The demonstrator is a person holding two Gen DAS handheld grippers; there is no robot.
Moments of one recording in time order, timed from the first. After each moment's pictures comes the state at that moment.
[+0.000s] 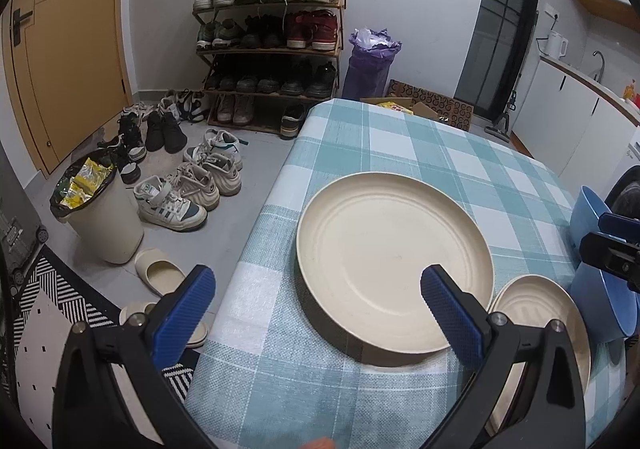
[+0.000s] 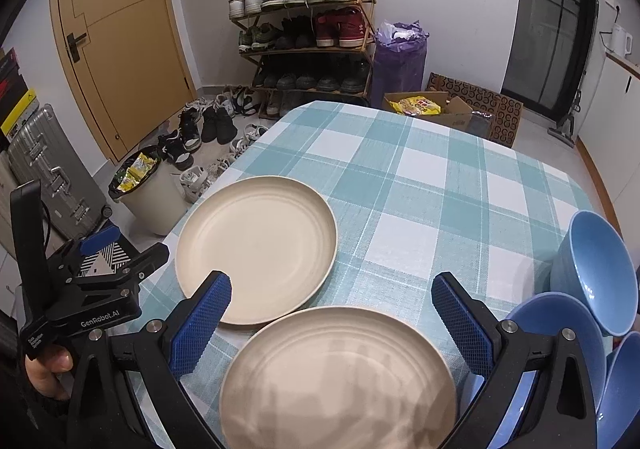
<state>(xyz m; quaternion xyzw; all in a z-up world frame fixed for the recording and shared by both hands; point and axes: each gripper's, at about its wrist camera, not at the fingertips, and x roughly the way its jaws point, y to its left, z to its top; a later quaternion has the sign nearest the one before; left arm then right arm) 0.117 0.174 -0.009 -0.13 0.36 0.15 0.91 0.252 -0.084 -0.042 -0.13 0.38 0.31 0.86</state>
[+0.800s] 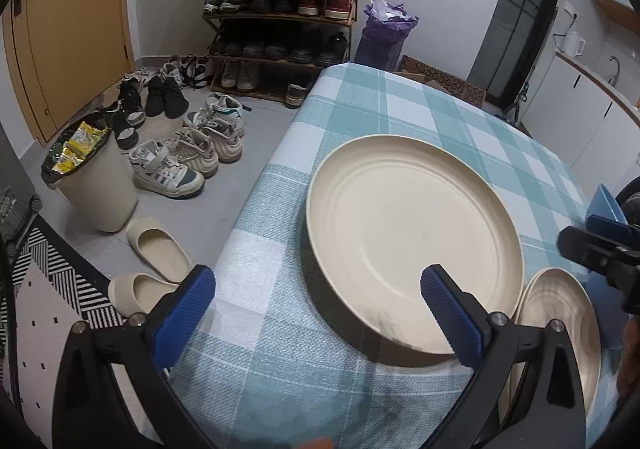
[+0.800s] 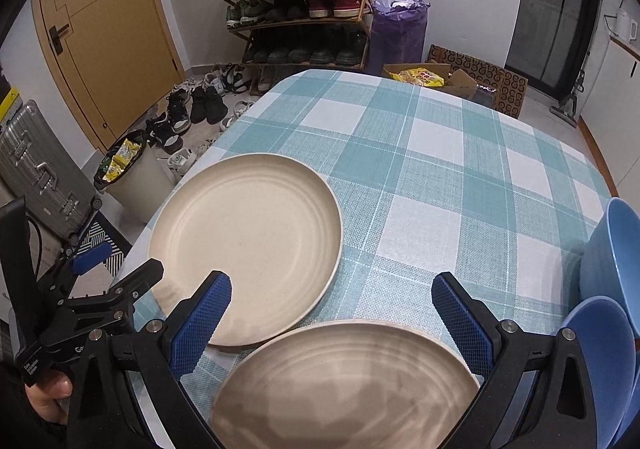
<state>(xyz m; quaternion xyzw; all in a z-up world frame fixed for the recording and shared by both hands) 0.130 0.185 -0.043 -0.17 0.40 0.15 0.89 0.285 -0.050 -0.085 -0.13 0.42 0.29 0.85</state>
